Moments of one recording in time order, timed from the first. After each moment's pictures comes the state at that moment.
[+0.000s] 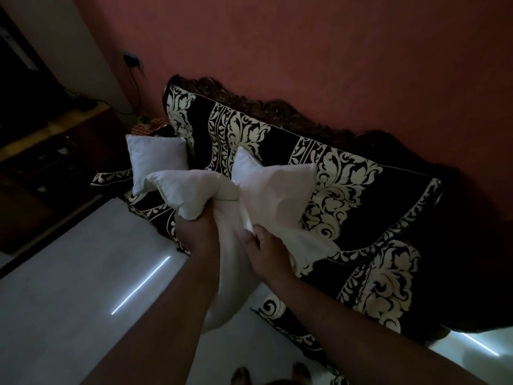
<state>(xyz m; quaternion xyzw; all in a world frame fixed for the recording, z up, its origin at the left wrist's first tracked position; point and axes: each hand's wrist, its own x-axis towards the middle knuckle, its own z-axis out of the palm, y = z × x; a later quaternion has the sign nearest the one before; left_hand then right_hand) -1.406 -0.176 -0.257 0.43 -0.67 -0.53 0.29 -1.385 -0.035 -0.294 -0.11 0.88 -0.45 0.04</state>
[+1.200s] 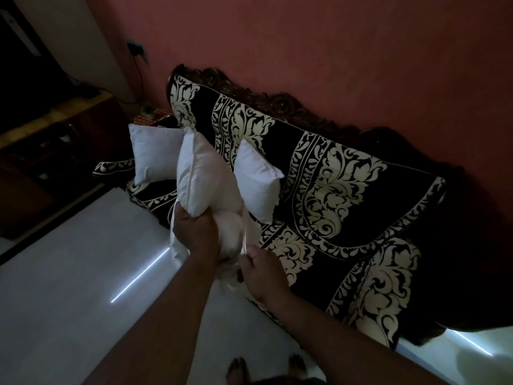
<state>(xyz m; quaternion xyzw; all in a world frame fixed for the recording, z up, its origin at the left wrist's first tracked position) -1.392 -0.189 -0.299 0.35 -0.63 -0.58 0.38 -1.343 -0.042 -0.317 -0.13 0.89 -0.42 0.10</state>
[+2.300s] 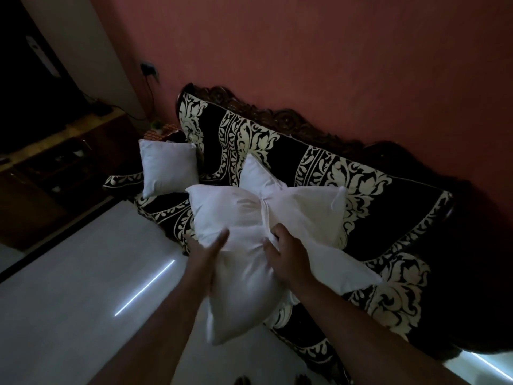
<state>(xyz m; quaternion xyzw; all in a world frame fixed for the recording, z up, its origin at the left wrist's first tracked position) -1.356 -0.204 -0.301 0.29 -0.62 -0.73 0.06 -1.406 -0.007 -0.318 -0.16 0.88 -0.44 -0.04</state>
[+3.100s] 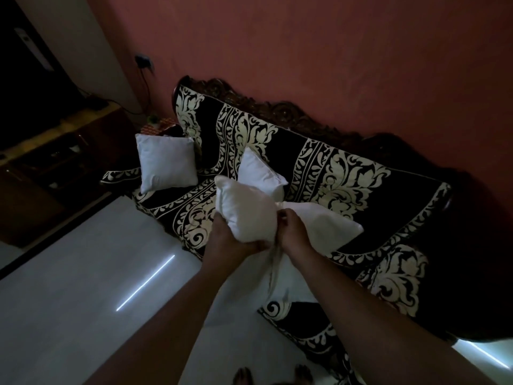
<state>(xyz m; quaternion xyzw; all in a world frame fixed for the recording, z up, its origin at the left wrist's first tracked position) -1.370 -0.169 -0.286 0.18 -0.86 -0.48 0.07 -1.455 -0.013 -0.325 0.03 0.85 -0.52 0.11</state>
